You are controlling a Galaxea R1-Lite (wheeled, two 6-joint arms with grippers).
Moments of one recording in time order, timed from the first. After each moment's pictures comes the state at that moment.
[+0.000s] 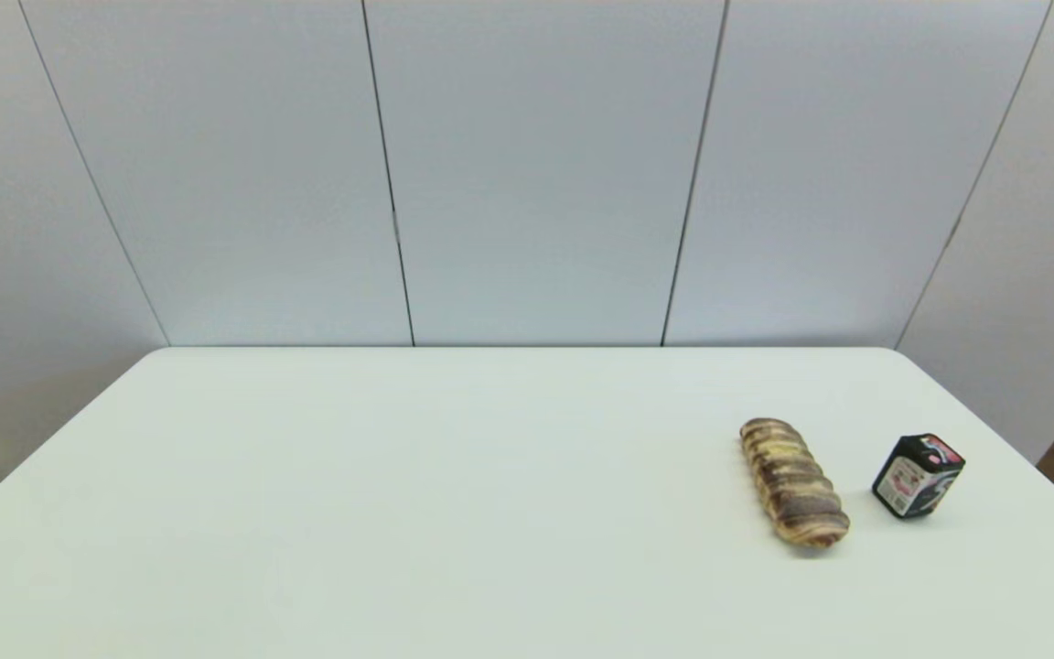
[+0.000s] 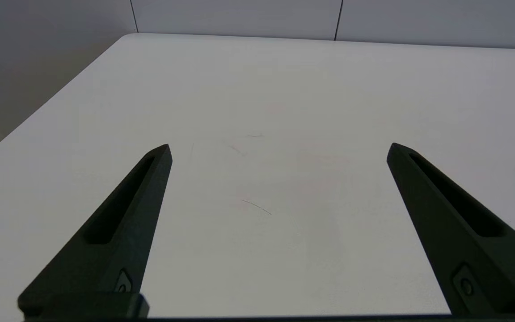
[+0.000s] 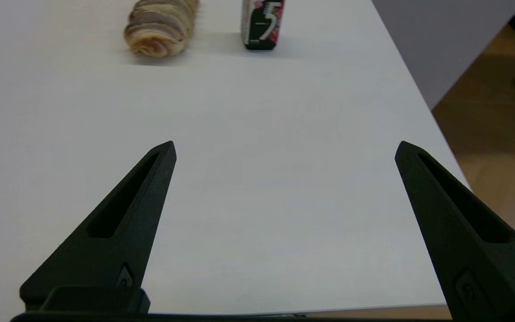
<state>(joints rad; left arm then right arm) 0.00 0.00 0.00 0.00 0.01 -0.01 0.01 0.06 -0.36 0.56 -0.11 -0.11</state>
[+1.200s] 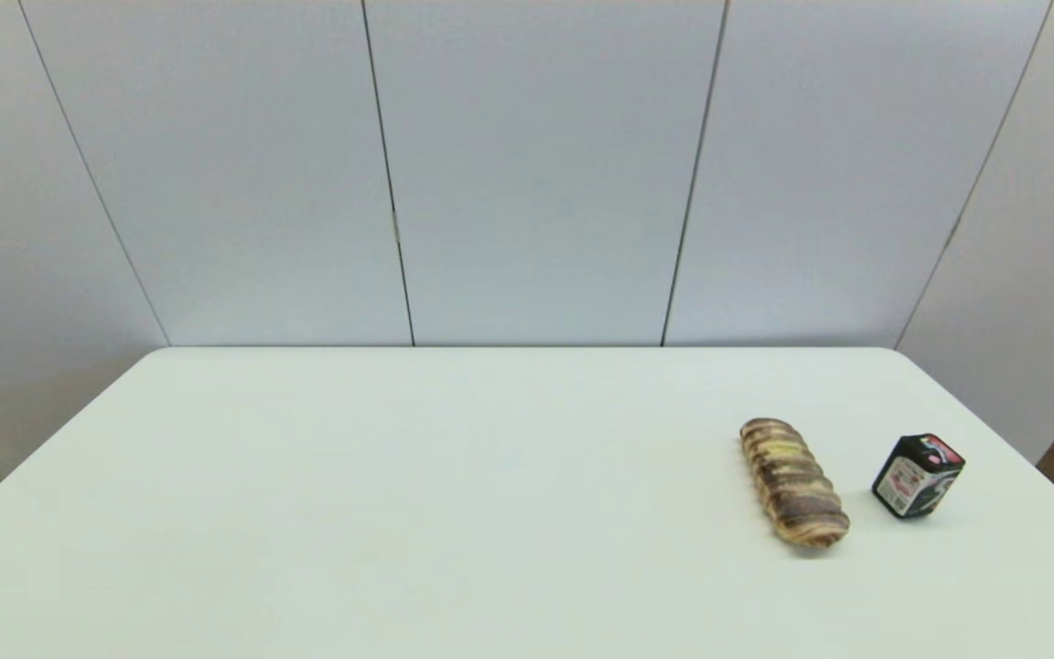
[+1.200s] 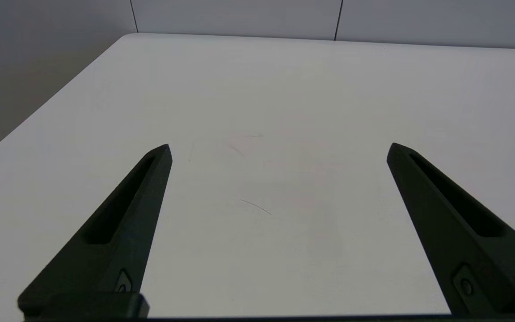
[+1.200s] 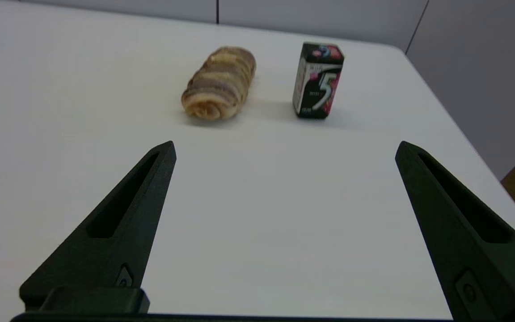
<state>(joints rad) 0.00 0.00 0.00 0.00 0.01 -0.01 0.00 0.00 -0.03 0.05 0.04 -0.10</state>
